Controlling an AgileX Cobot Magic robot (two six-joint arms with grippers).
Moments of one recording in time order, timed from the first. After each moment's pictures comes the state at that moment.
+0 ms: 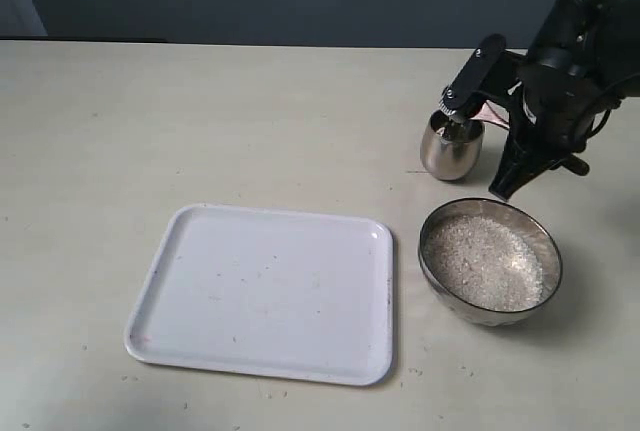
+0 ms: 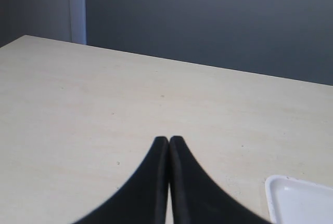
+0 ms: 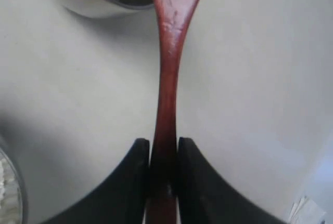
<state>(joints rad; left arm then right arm) -0.17 0.00 0.00 0.29 0.25 -0.47 0.56 1.72 -1.02 -0.74 0.76 0.08</state>
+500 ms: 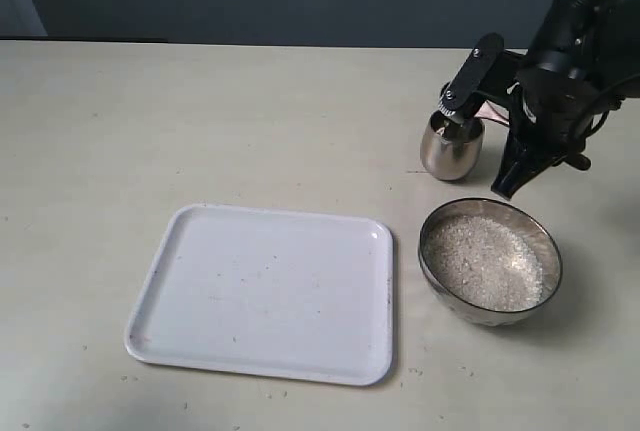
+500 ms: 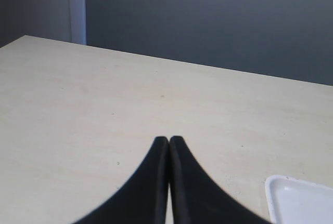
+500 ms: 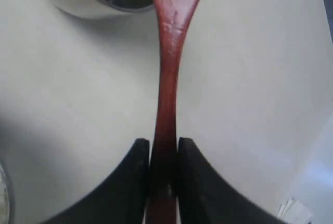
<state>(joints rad) -0.17 0.00 0.00 0.29 0.25 -0.47 0.56 1.72 -1.02 -0.78 0.75 0.08</state>
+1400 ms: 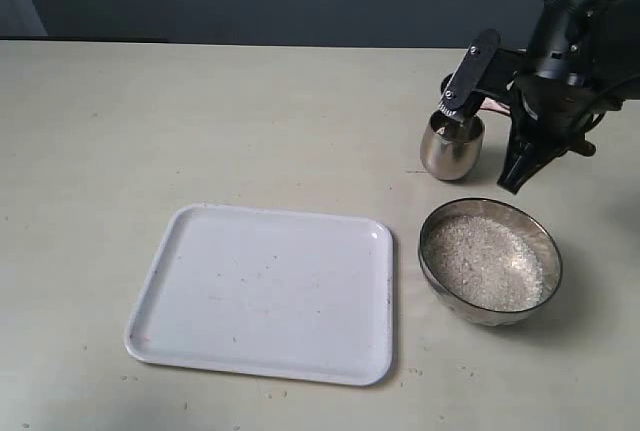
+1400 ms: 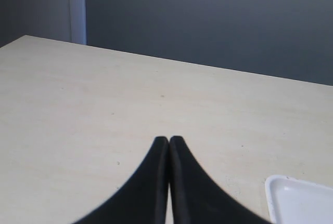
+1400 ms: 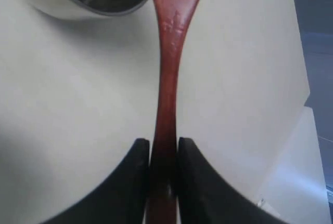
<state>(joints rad) -0.17 0.00 0.00 0.29 0.25 -0.47 0.57 1.72 -1.02 -0.88 0.76 0.10</state>
